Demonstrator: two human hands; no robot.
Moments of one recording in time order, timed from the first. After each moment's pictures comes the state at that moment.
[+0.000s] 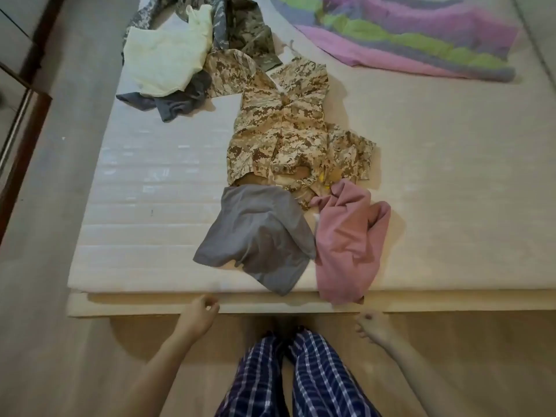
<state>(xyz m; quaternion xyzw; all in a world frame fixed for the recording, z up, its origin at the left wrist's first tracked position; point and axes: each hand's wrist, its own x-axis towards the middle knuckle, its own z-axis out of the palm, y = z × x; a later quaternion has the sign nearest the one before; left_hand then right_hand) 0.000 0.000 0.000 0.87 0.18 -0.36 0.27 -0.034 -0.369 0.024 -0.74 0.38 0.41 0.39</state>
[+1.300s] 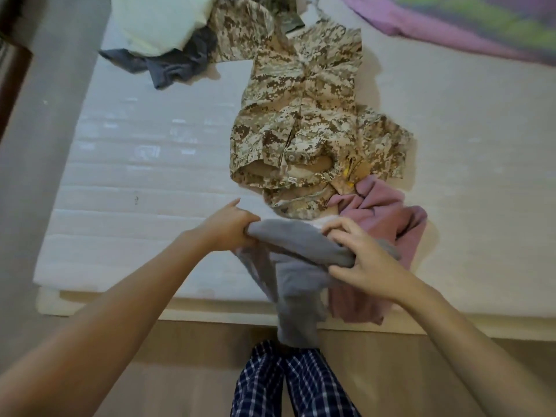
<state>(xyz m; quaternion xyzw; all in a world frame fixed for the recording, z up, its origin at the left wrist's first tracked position) 0.207 -0.044 -0.009 0.91 -0.26 -0.31 0.12 0.143 -0.307 0.056 -0.86 -0.18 0.23 0.41</state>
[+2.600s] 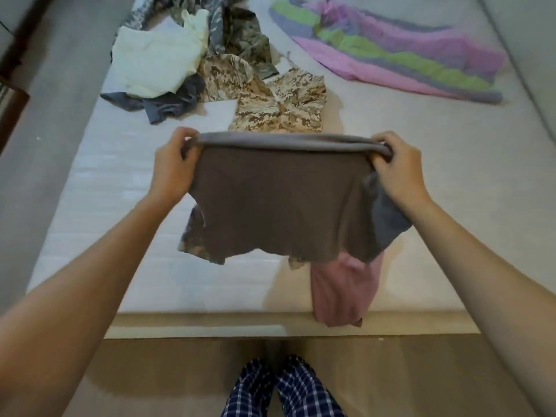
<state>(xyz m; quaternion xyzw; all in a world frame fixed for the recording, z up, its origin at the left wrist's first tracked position) 0.247 -0.012 0.094 0.91 0.03 0.10 0.40 0.219 -0.372 0.131 -0.93 0.02 -0.12 0.35</state>
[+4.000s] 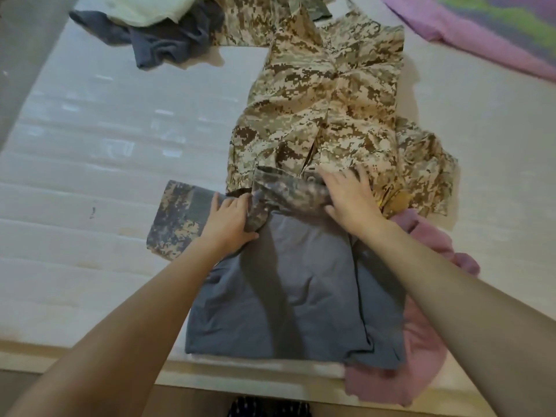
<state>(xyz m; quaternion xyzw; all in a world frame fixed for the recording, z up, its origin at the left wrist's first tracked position) 0.298 -0.025 -0.208 0.96 -0.06 -0.23 0.12 0.340 -0.268 -0.125 -0.97 -0.19 0.13 -0.04</state>
